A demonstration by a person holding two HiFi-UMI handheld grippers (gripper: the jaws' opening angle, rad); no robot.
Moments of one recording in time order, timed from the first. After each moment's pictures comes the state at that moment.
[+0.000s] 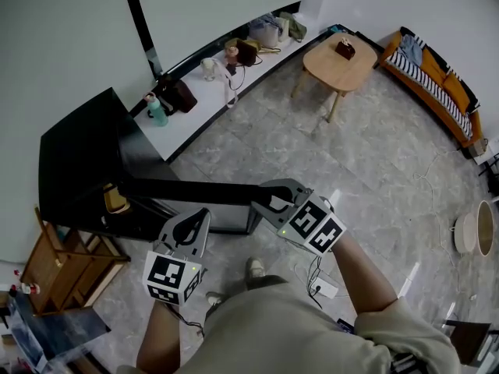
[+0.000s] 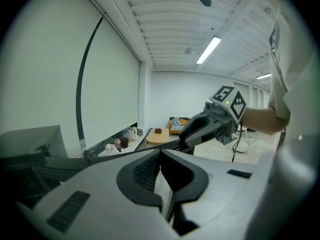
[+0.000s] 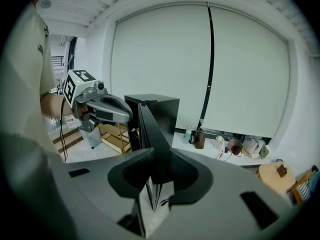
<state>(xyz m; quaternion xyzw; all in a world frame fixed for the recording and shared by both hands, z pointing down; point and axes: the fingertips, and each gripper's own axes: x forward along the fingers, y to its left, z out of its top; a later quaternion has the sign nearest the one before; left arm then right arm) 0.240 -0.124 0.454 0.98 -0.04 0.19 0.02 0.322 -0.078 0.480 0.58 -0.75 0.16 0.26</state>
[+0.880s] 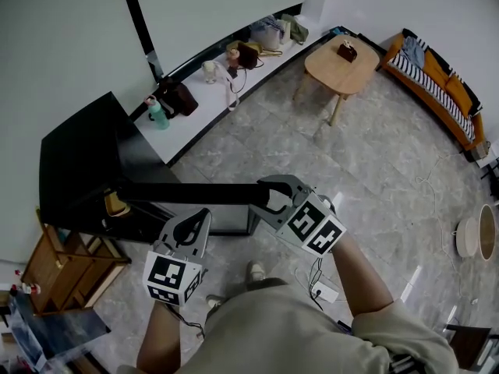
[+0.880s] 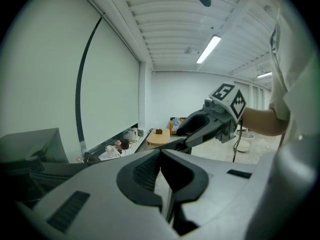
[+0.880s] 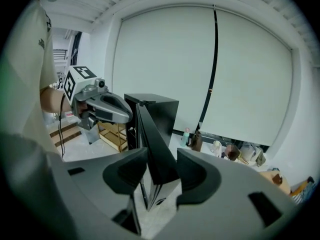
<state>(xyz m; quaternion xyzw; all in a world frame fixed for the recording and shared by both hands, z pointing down) 0.258 -0.126 0.448 0.98 -0.04 0.19 0.01 0.339 -0.086 0.467 0.58 -0.75 0.13 0.28</state>
